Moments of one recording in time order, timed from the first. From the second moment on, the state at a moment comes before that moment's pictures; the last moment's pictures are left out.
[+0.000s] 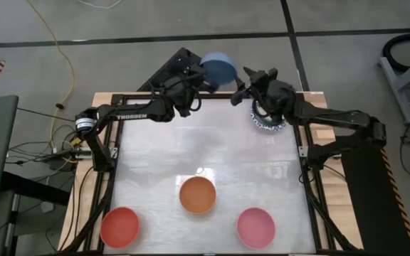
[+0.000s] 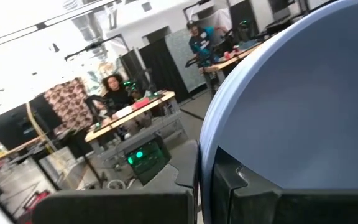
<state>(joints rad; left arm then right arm) 0.30 1.75 1.44 0.65 -0.97 0.66 -0.27 1.22 1.12 0.13 0.73 -0.07</state>
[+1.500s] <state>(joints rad) 0.29 1.62 1.44 0.20 -0.59 0.45 -0.74 1.27 1.33 -0.62 0.17 0.54</state>
